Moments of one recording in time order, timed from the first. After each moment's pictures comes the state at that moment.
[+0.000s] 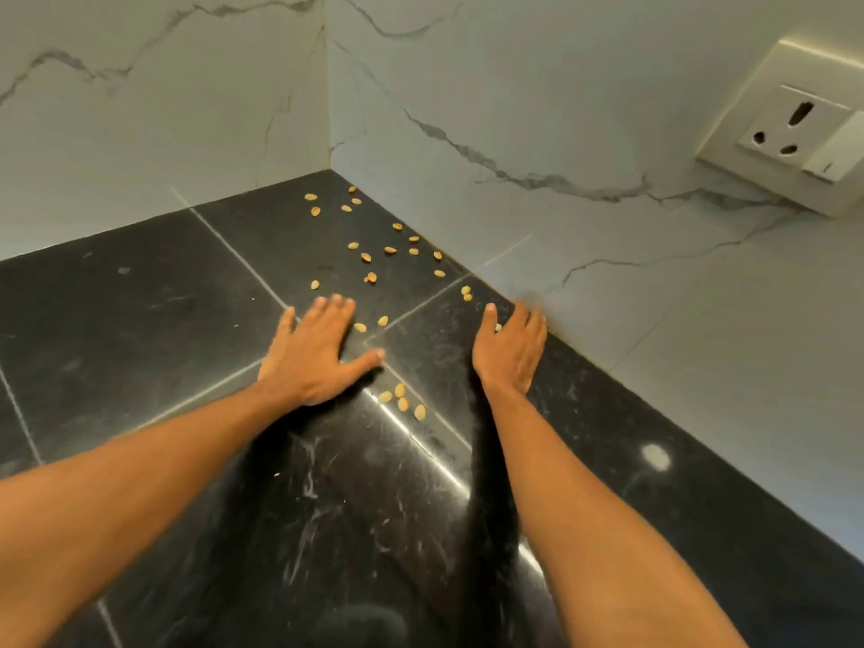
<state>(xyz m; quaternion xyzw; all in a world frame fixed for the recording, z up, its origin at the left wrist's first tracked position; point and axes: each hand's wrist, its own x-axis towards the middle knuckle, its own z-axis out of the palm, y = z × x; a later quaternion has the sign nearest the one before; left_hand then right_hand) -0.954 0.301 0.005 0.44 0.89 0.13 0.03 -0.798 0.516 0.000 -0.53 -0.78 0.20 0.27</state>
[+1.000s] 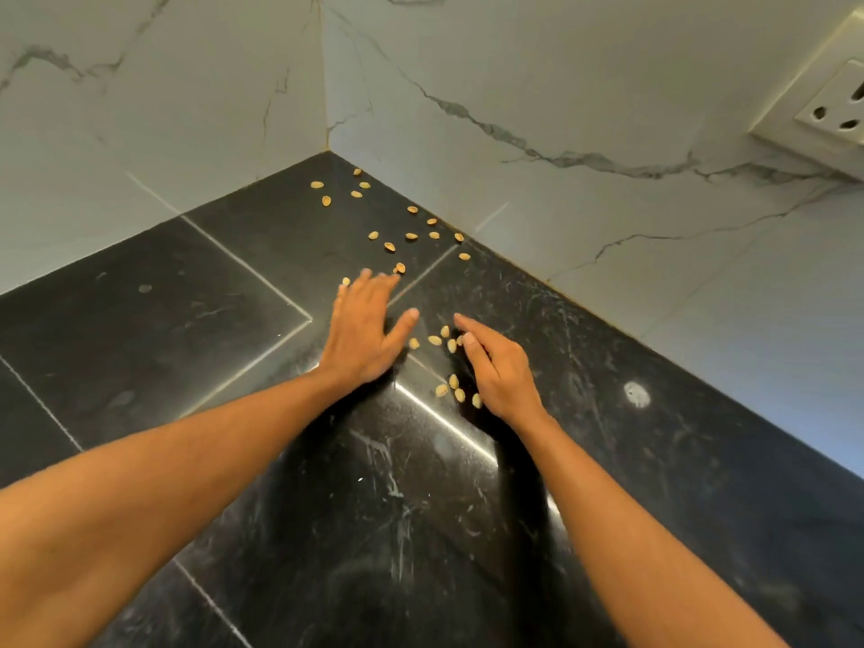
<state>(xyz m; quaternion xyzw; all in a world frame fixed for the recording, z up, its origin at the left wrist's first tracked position) -0.985 0.316 0.002 0.48 0.80 0.36 0.01 -0.794 0.436 -0.002 -0.29 -0.87 0.33 0.22</state>
